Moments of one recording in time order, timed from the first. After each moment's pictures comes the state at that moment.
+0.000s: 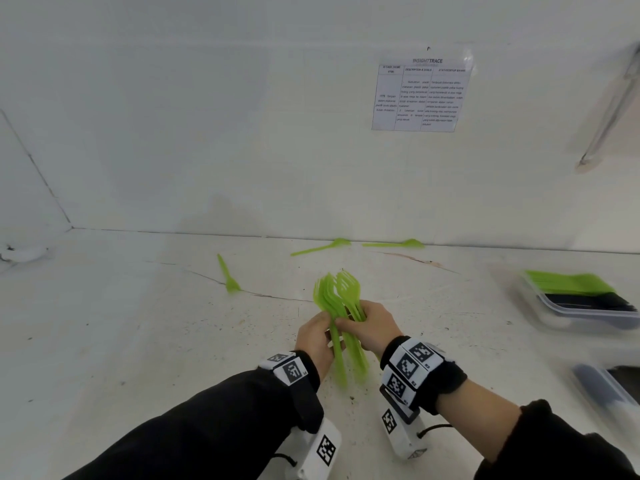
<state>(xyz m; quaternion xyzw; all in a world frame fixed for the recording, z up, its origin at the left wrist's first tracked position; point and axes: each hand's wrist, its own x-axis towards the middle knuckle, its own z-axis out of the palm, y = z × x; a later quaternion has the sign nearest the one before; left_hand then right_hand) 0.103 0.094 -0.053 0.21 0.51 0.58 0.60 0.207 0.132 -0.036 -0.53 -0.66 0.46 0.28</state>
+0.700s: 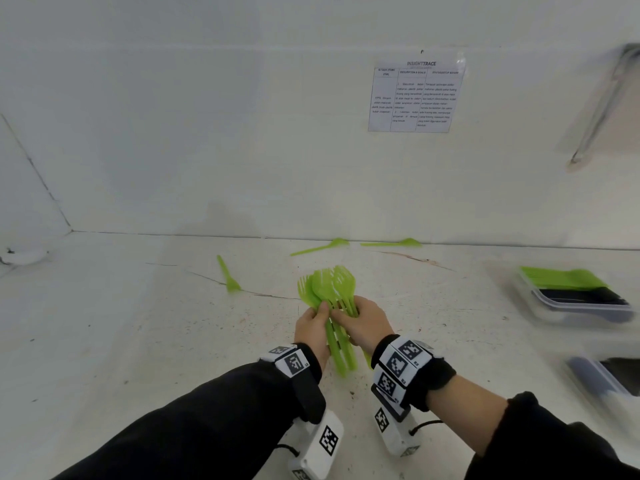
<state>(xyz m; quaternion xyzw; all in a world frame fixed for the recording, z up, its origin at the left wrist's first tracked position) 0.102 0.093 -0.044 0.20 0.53 0.59 0.57 0.195 0.123 -0.034 -0.53 -0.65 0.45 0.32</state>
